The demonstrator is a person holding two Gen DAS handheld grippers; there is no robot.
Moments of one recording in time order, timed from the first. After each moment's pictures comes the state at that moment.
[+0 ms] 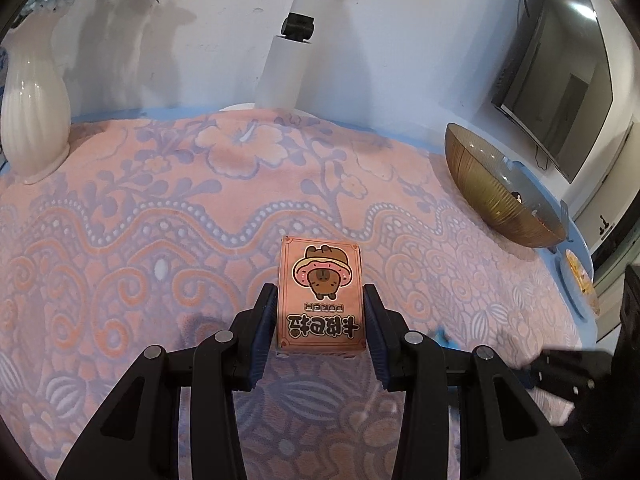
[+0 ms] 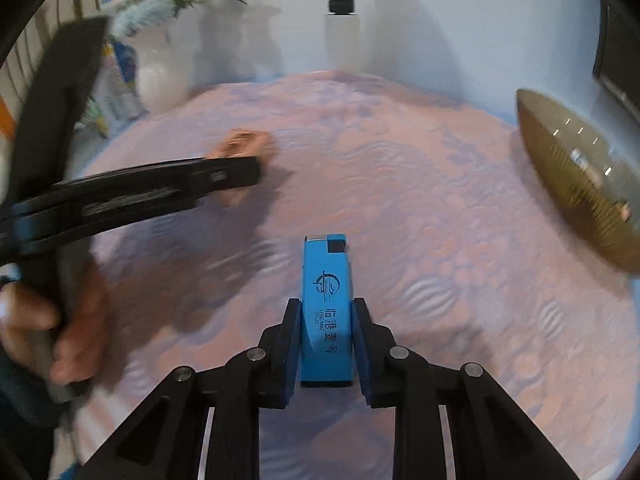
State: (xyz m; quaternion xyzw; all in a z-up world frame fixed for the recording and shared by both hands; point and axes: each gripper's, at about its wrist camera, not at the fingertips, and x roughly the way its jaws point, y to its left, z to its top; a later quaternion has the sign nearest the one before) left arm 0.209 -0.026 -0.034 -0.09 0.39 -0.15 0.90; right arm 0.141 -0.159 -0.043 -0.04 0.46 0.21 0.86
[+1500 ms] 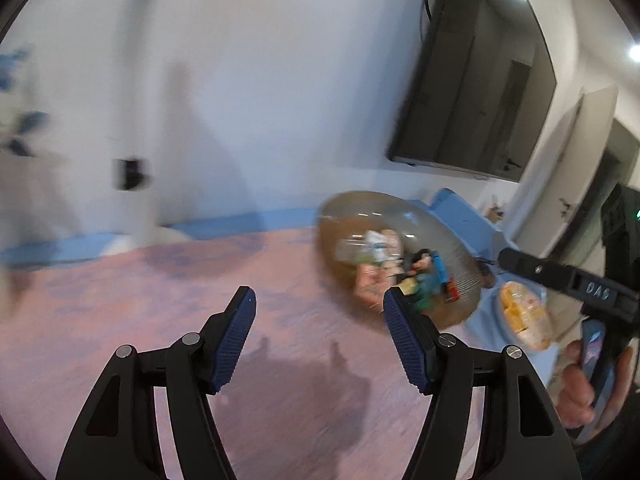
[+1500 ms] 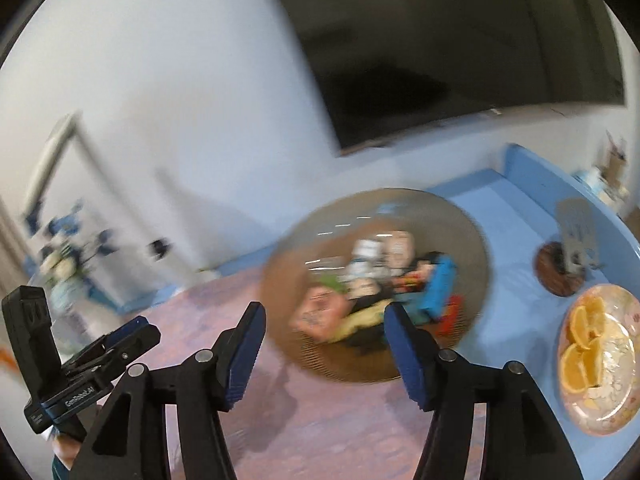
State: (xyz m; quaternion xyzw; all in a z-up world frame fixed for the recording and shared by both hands) left arm 0.227 -0.125 0.098 -0.04 0.32 -0.22 0.92; right arm 0.181 -0.377 0.102 0.17 0.34 0.05 0.93
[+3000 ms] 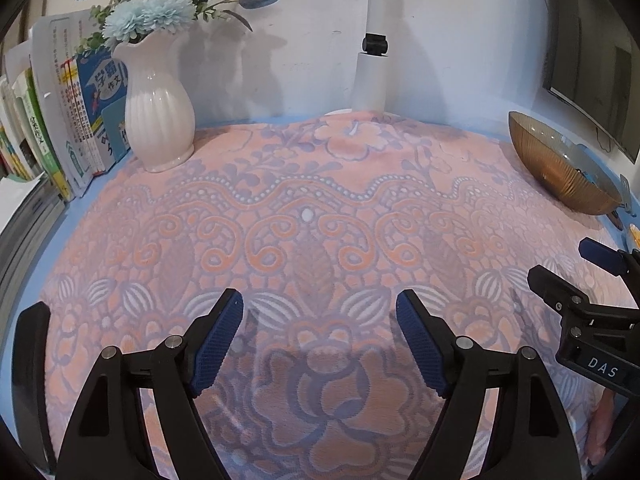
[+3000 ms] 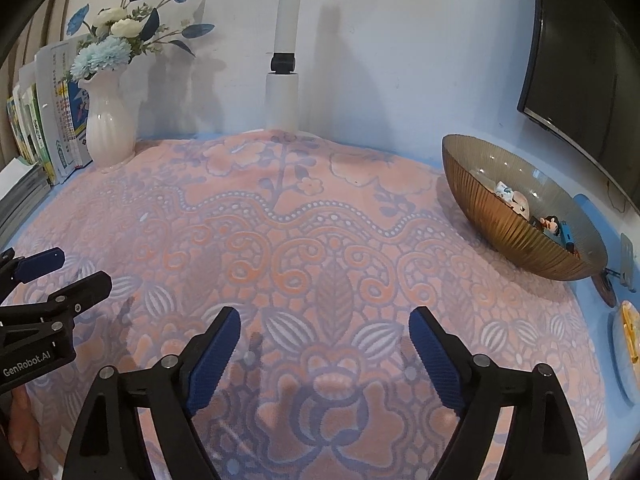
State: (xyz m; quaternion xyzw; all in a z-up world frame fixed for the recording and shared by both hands) left arm 0.145 0.016 -0.023 -0.01 0.37 0.00 0.93; right arm 0.135 -0.148 -0.024 -0.07 0.36 0.05 0.93
